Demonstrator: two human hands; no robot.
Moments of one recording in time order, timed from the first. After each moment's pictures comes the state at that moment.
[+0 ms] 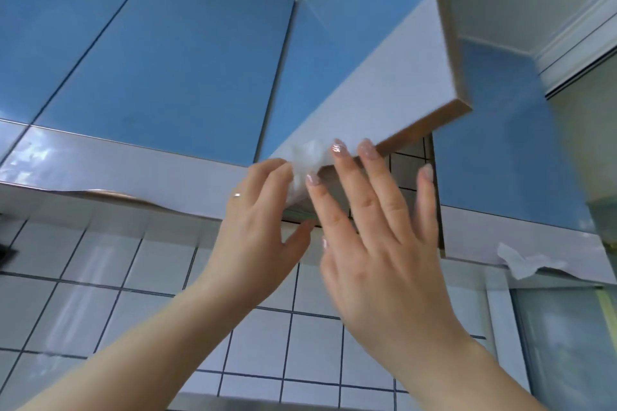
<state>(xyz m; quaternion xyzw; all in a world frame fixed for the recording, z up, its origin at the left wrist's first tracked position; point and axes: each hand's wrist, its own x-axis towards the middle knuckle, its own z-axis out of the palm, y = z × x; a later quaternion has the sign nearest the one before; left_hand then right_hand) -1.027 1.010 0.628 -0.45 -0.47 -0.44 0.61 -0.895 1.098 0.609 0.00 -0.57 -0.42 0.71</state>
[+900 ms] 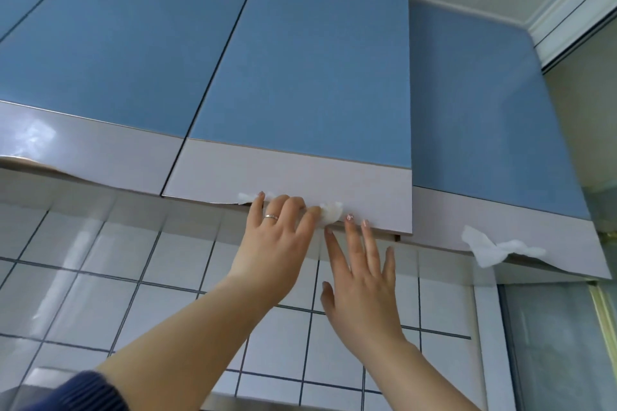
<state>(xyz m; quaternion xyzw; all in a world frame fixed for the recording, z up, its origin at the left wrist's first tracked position) -1.032 1.174 0.623 -0.31 -0.61 -0.15 0.72 -0.964 1.309 0.588 -0.09 -0.74 -0.25 0.62</state>
